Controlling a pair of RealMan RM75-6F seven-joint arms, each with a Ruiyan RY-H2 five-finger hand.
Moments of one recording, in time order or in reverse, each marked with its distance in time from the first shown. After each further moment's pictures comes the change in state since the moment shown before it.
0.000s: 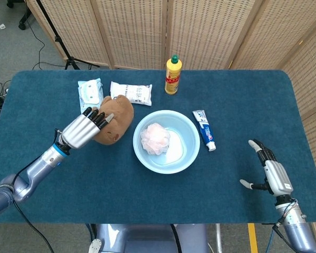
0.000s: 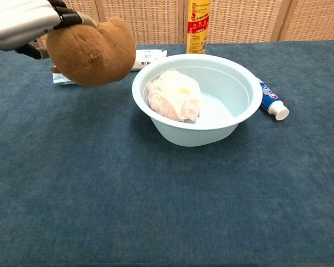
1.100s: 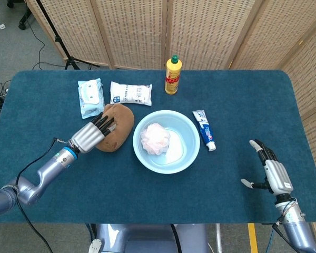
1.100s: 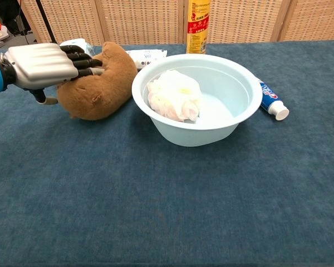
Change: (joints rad) left arm -0.064 0.060 0.011 -0.251 -0.258 -0.513 0.263; right arm 0.006 -0.014 0.006 0.018 0.036 -0.020 -0.034
